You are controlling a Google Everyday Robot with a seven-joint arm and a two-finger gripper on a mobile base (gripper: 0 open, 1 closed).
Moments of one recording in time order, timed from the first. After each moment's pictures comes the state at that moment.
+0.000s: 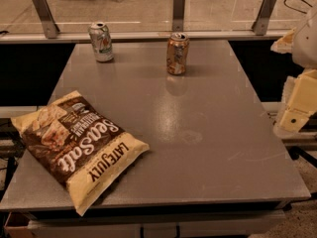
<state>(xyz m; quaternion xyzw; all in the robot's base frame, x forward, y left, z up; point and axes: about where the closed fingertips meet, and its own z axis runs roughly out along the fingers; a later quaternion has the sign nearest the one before) 0.438 -0.217 0.977 -0.60 0.78 -0.03 0.16</state>
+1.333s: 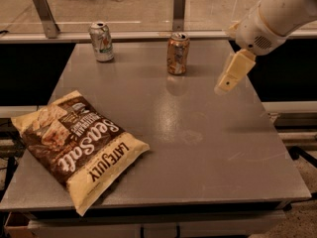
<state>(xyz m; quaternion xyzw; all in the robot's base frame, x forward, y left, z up) 0.586 -0.169 0.938 -0.59 0.76 0.03 0.28</state>
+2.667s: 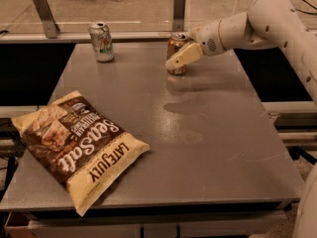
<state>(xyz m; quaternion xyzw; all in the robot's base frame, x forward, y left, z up) 0.730 -0.074 0.898 -0.47 0.72 0.23 0.46</state>
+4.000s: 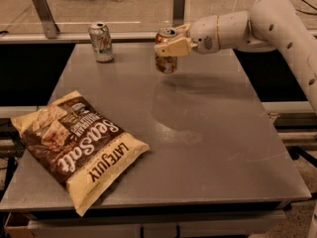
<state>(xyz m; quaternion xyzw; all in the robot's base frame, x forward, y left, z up) 0.688 -0.029 0.939 -0.49 0.64 0.34 0.49</state>
